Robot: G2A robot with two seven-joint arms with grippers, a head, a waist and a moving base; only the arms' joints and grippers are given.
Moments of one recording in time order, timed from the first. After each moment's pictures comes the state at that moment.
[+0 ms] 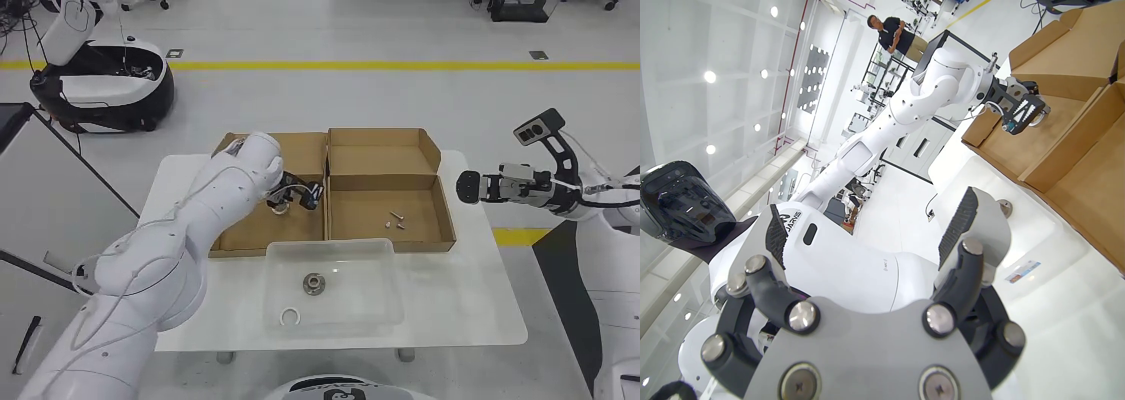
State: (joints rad) left arm 0.35 -1.53 -0.17 -0.38 2.07 -1.01 0.23; right arm -1.23 -0.93 1.67 -1.48 0.69 -0.10 1.54
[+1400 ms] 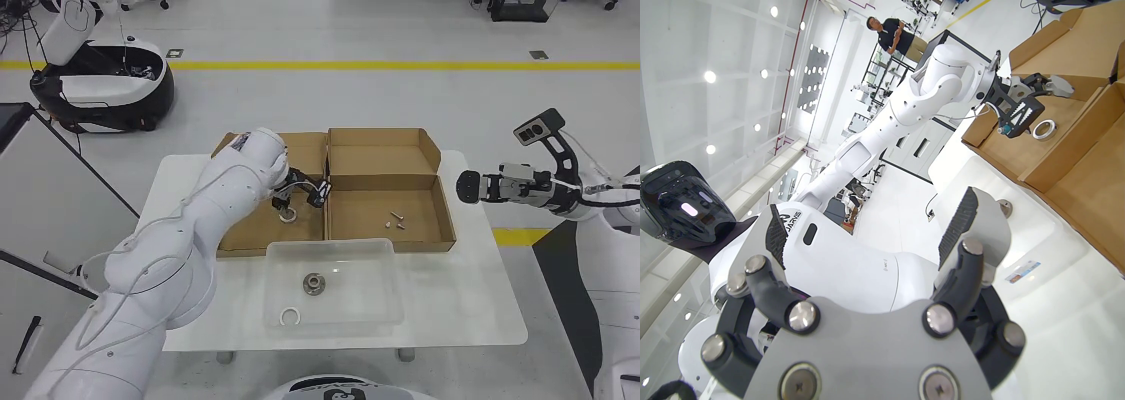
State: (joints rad) left arm 0.33 -1.56 -0.21 -0.34 2.19 -0.97 0.40; right arm -1.23 -0.93 1.67 -1.48 0.69 -0.10 1.54
